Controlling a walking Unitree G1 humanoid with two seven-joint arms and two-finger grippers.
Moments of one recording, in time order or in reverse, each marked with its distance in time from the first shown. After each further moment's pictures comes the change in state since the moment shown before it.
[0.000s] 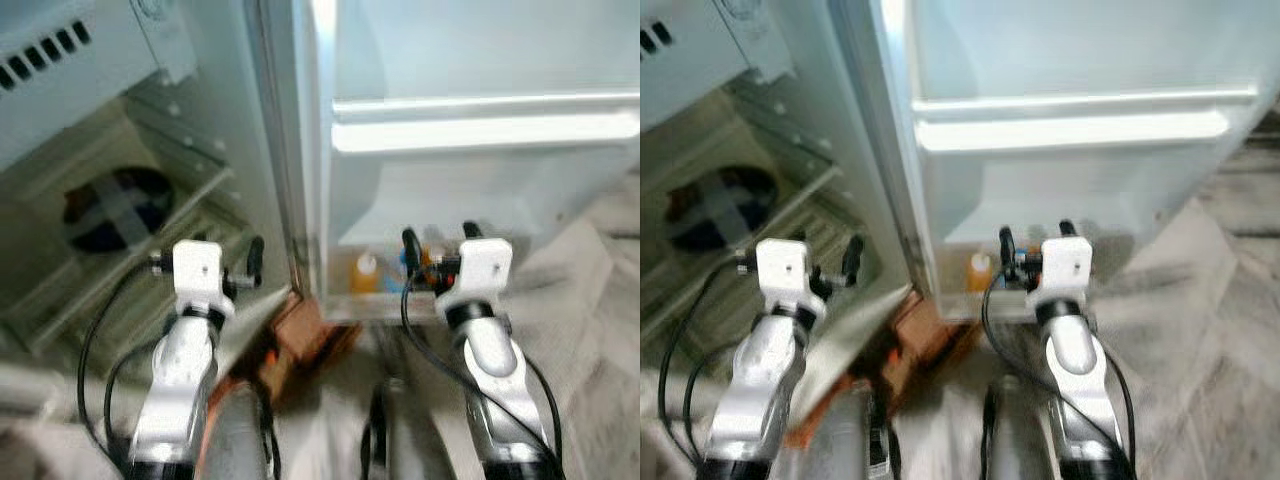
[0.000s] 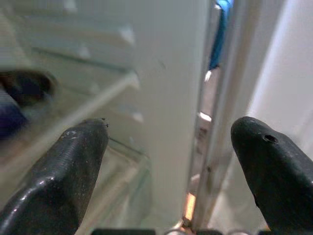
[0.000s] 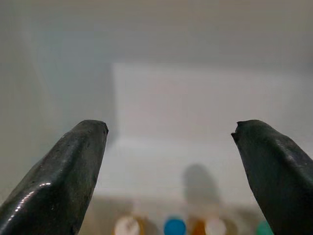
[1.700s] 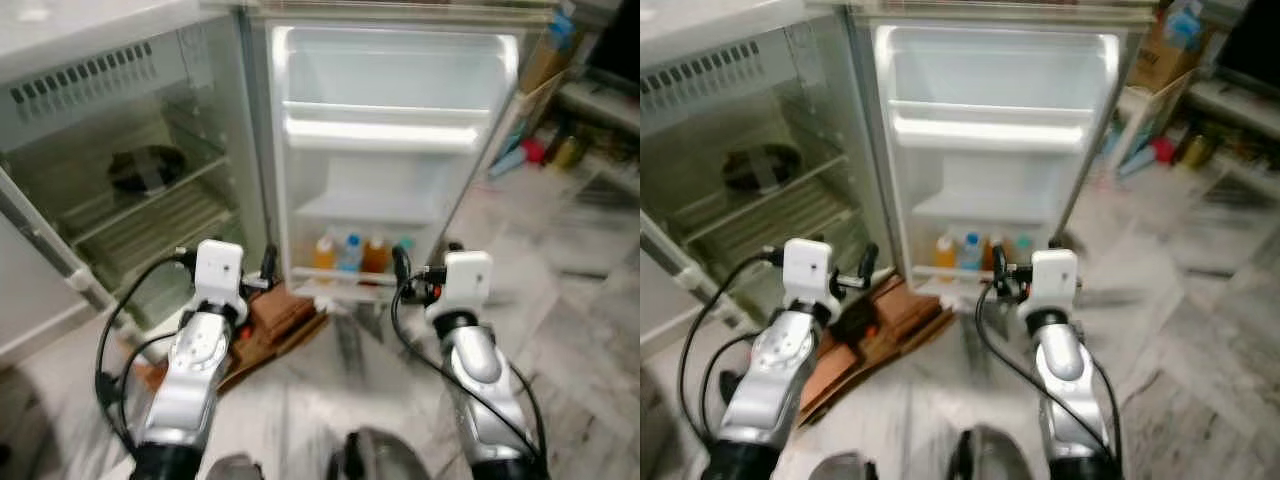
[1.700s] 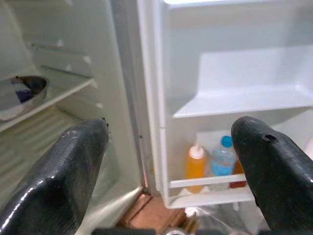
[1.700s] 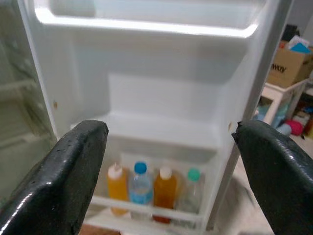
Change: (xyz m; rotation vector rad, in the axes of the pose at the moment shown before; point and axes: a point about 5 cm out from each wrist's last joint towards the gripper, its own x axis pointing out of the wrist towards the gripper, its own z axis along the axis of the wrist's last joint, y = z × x) left arm 0.010 -0.015 -0.013 0.054 0.066 -0.066; right arm 0.001 0.010 -0.021 0.047 0.078 0.008
